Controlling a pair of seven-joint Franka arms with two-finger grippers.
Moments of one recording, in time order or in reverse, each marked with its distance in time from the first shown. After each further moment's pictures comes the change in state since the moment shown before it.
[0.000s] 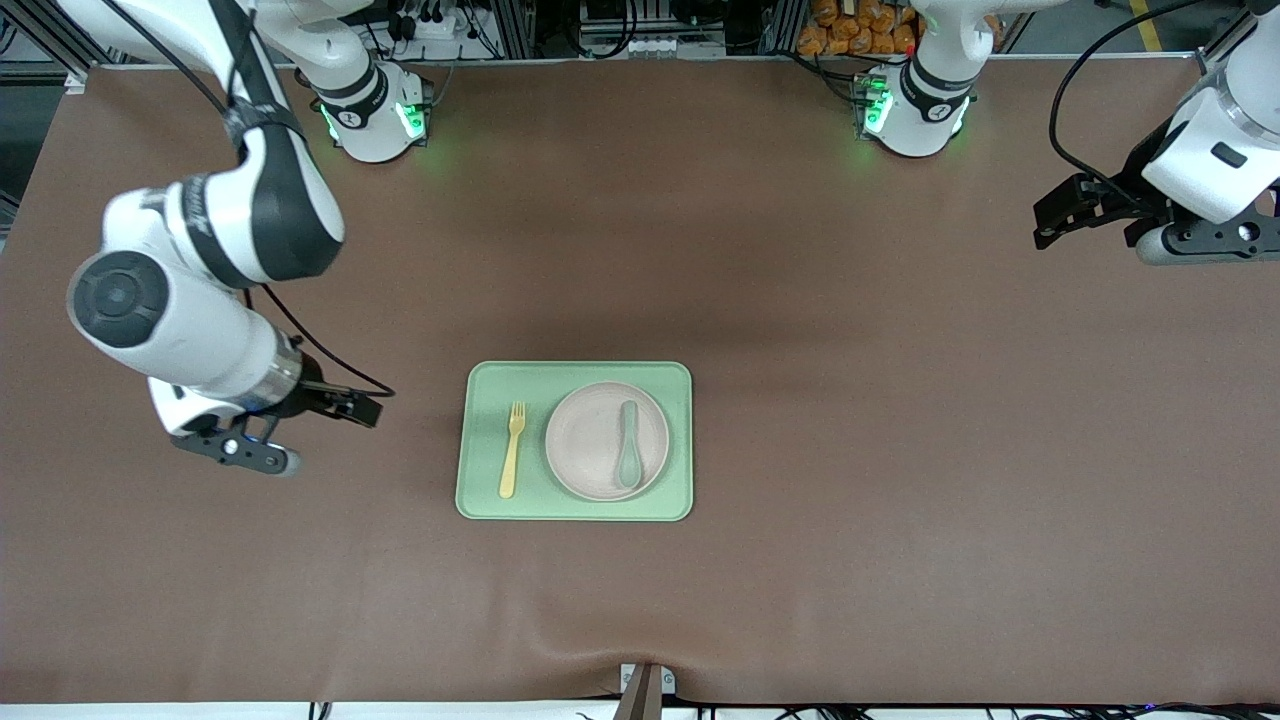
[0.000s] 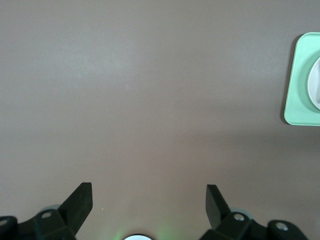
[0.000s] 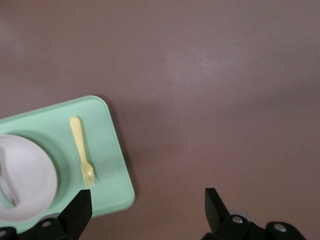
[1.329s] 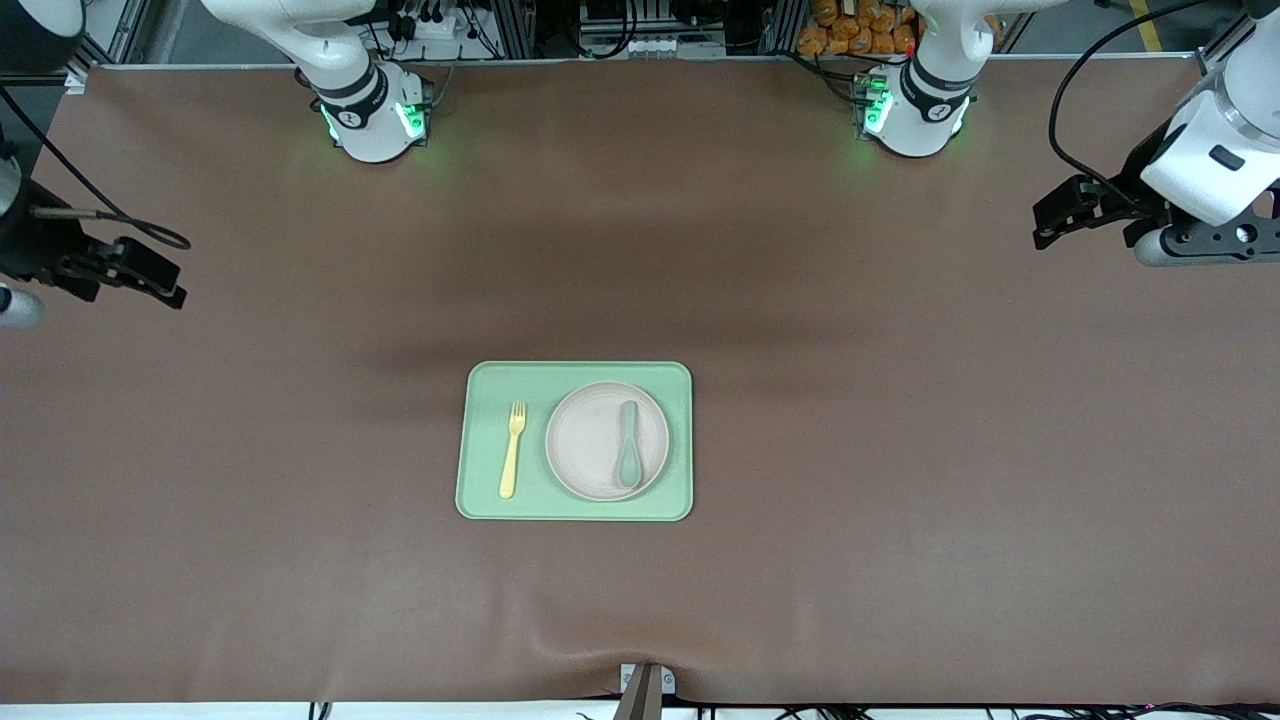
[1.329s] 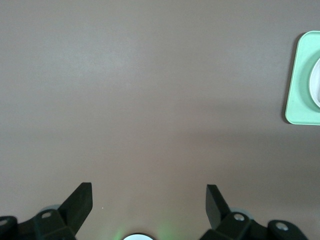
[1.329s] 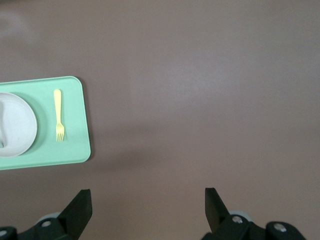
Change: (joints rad) left arm 0.001 0.000 0.000 -0.005 0.000 0.000 0.000; right arm -0.140 -0.351 -0.052 -0.074 0.001 -0.200 -0.357
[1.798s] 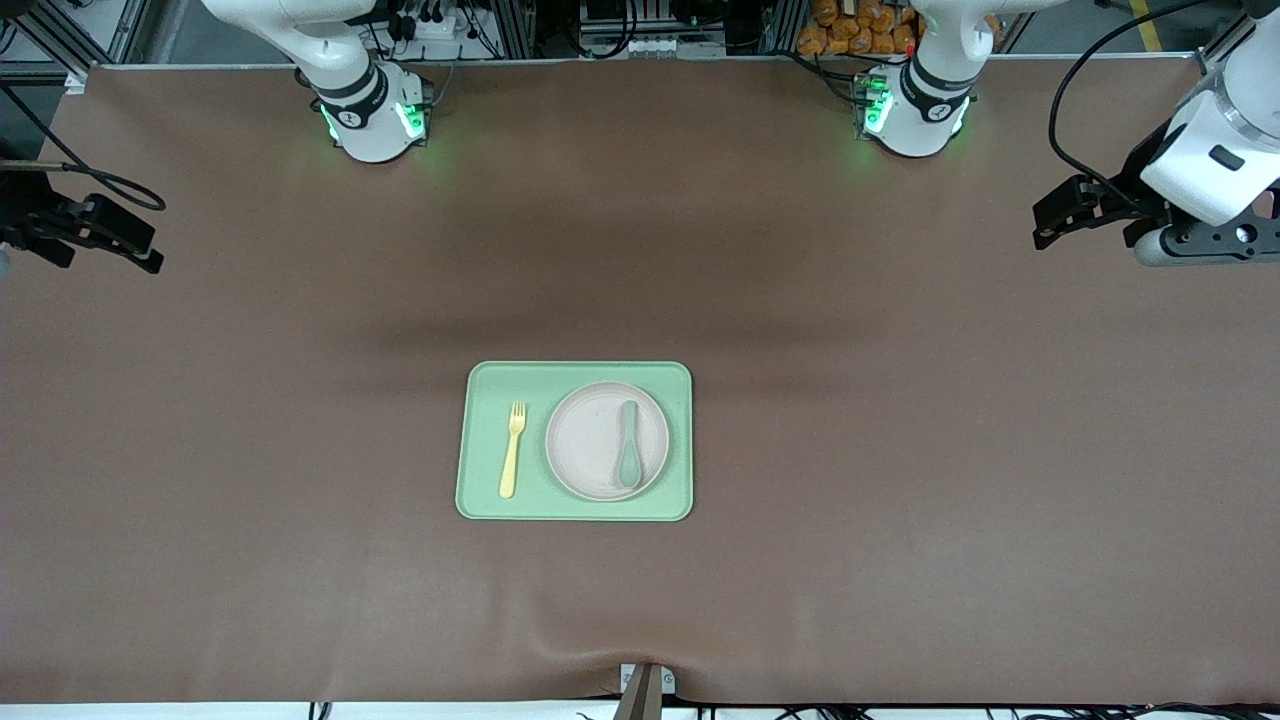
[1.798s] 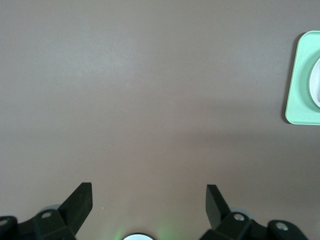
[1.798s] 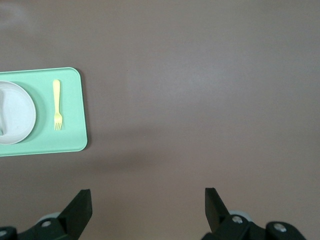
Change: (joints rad) left arm 0.000 0.000 0.000 0.000 0.000 0.000 0.000; right arm -0.020 -0.040 -0.005 -0.005 0.000 -0.035 -0.047
